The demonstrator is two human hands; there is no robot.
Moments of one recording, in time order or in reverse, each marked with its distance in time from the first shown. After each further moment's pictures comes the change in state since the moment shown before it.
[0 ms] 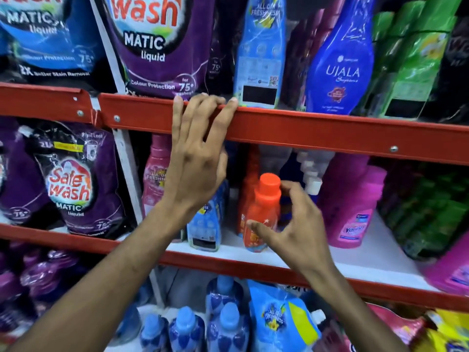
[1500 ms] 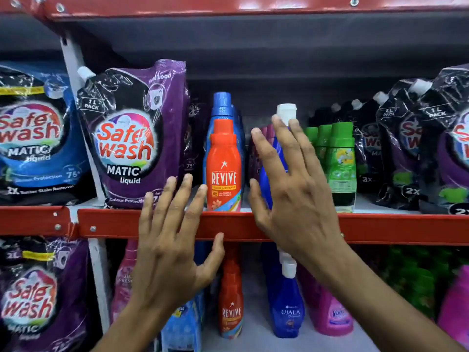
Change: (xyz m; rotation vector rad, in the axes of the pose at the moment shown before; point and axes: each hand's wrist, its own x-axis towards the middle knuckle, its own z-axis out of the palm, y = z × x) left_hand 0.029 0.016 -0.019 0.040 0.004 0.018; right_hand 0.112 -0.097 -0.102 -0.588 0.495 -0.501
